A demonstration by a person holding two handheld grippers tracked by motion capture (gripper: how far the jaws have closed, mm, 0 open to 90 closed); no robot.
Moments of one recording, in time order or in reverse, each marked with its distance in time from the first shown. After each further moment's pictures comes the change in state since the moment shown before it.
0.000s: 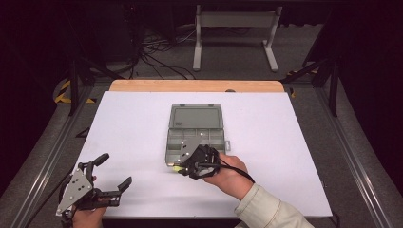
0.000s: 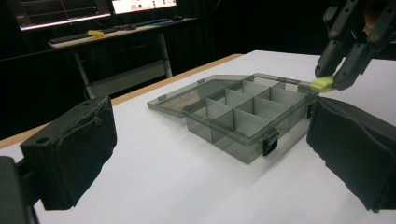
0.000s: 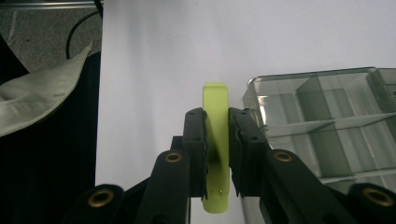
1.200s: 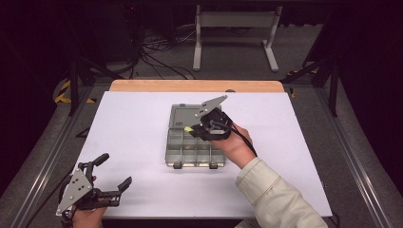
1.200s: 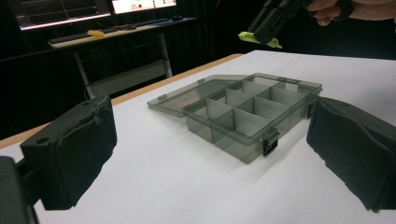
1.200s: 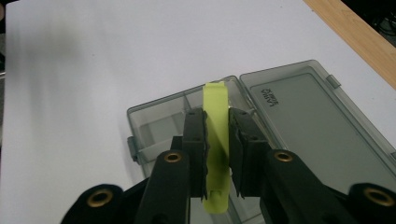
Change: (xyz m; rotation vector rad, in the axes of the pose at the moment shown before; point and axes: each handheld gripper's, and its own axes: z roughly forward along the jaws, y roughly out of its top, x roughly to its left) left arm 0.000 0.000 0.000 0.000 0.000 0.001; right arm -0.088 -0.011 -0.025 -0.120 -0.138 0.217
